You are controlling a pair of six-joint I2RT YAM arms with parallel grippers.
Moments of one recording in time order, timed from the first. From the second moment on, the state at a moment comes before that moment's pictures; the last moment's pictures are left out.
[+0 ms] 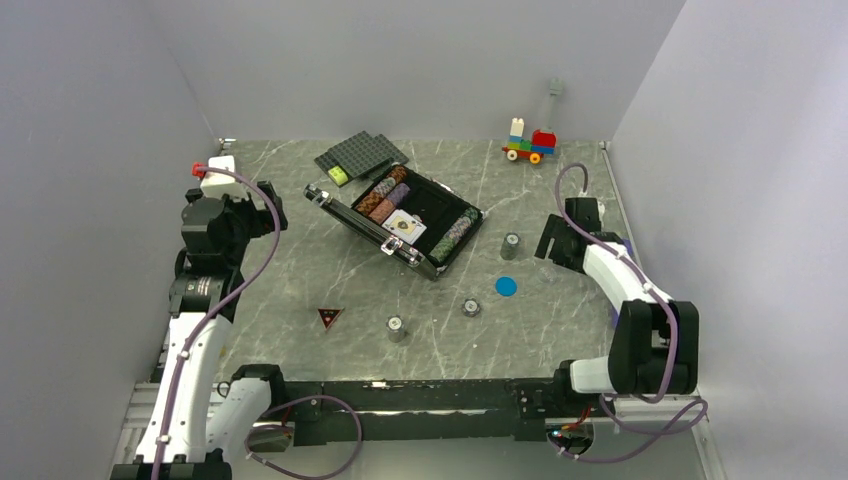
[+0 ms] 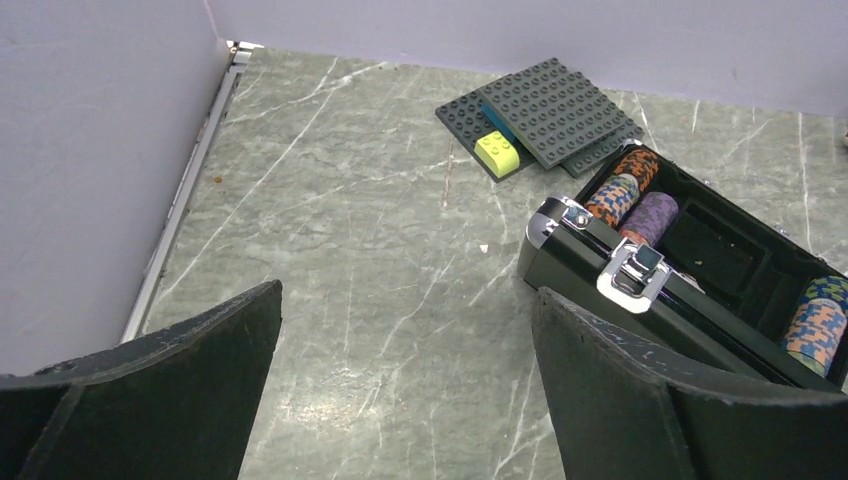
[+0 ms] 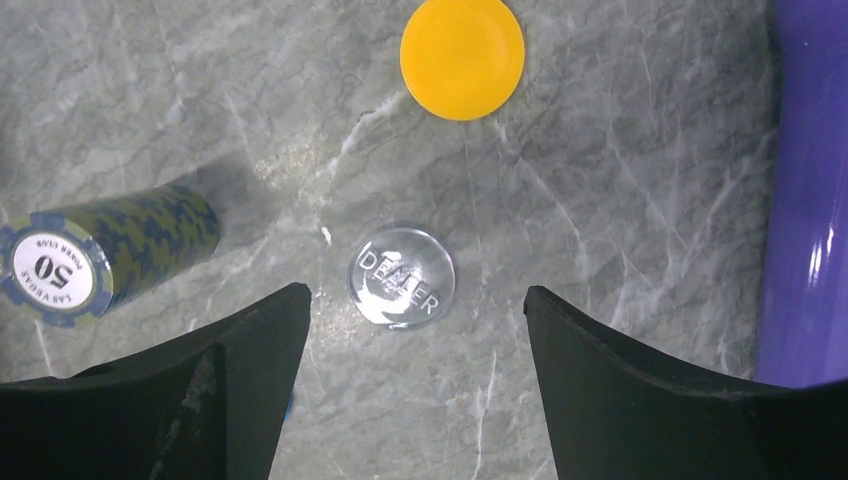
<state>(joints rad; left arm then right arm) 0.01 0.81 0.90 -0.30 -0.07 -0.11 -0.02 1.34 0.80 -0.43 0.18 0.34</state>
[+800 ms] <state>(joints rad) 0.01 0.78 0.89 -0.29 -0.08 -0.08 -0.01 1.52 0.86 -0.46 0.10 0.33</state>
